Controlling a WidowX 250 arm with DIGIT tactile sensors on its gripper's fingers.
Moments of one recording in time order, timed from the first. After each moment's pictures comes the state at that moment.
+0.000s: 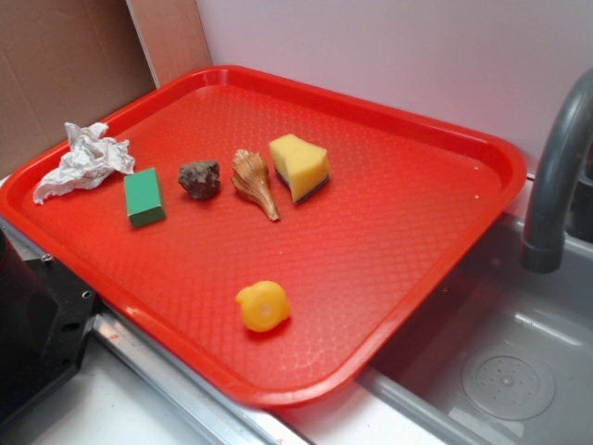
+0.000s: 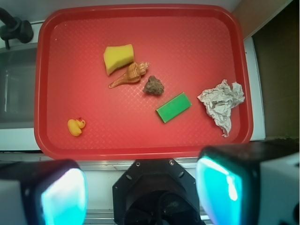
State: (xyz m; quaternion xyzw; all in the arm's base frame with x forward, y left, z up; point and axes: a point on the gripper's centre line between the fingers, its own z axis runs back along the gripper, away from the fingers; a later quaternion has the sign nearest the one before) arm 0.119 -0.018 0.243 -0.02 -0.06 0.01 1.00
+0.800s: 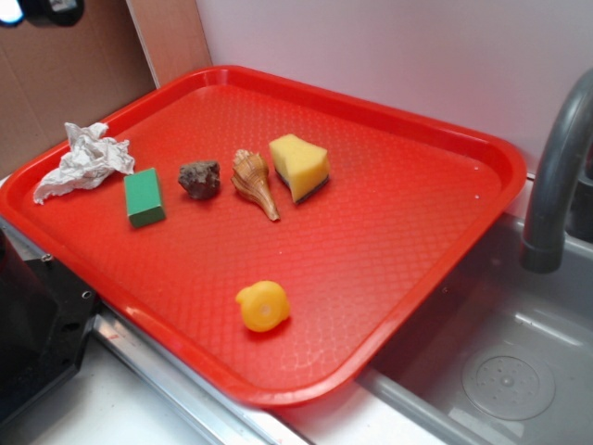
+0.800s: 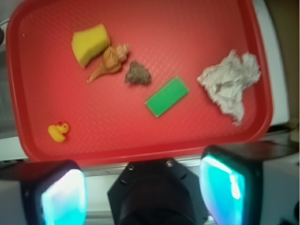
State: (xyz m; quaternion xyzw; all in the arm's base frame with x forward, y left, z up) arm 0.145 0.031 0.186 -0.08 0.01 0.11 0.99
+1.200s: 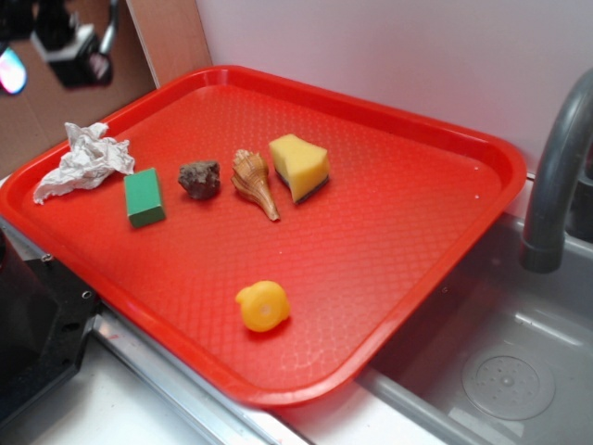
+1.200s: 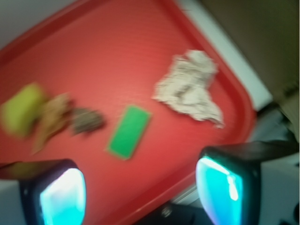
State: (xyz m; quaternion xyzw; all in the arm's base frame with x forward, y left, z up) arm 0.128 0.067 0.138 0.03 -0.13 0.34 0.93
